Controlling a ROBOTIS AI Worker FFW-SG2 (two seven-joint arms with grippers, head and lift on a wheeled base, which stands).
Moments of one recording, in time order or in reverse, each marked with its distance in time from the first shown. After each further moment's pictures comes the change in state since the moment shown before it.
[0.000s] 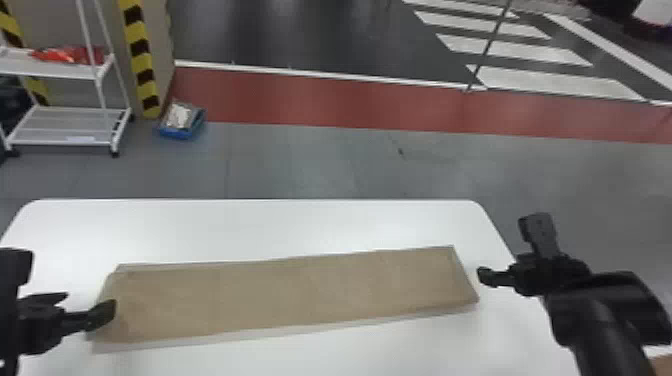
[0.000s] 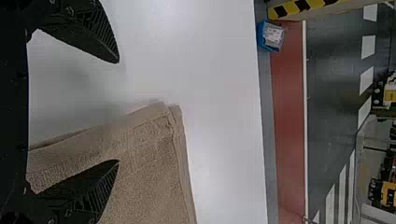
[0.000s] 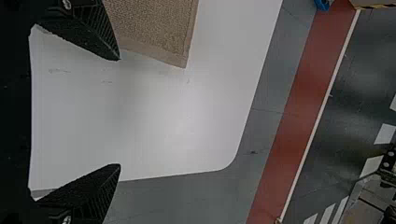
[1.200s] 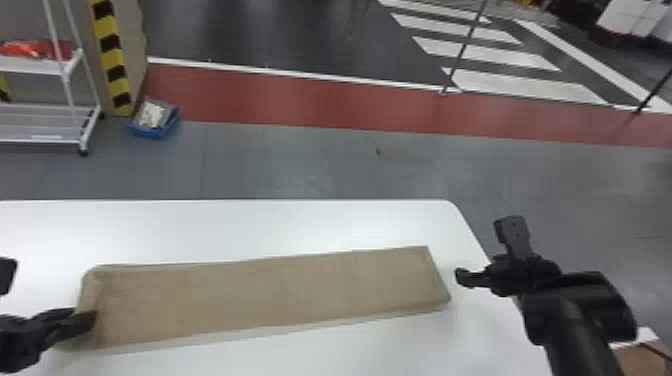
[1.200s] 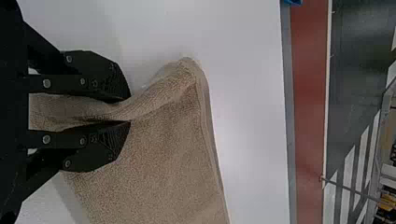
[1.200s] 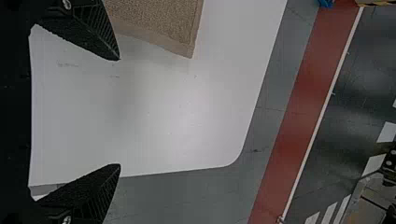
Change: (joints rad) left arm 0.004 0.000 -0.033 -0.023 -0.047 0.068 -0.164; right arm 0.006 -0.006 -0.008 0.012 -0.002 -0.015 -0.003
